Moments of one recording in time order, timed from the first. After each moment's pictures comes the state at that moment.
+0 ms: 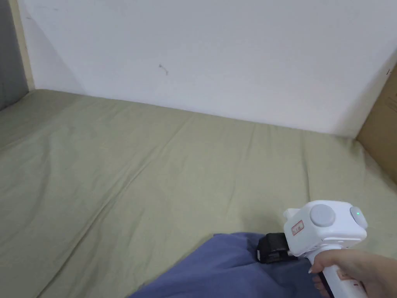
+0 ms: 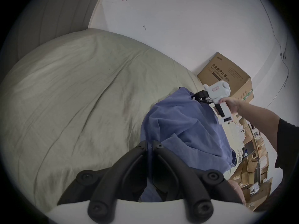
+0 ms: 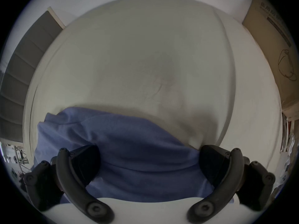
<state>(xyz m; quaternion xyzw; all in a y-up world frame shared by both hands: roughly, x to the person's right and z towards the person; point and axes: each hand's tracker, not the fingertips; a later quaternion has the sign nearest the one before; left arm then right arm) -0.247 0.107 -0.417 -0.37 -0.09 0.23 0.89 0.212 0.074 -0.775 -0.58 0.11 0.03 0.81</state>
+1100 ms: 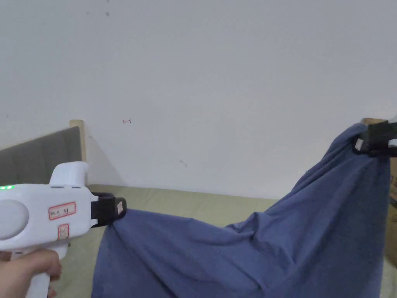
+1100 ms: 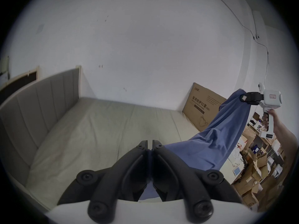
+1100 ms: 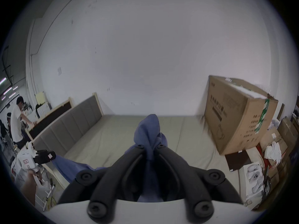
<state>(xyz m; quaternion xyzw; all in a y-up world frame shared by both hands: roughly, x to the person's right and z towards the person) -0.272 0.423 -0.421 -0.19 -0.11 0.10 0.97 0.253 0.569 -0.489 -0.19 0.11 -0.05 0.97</state>
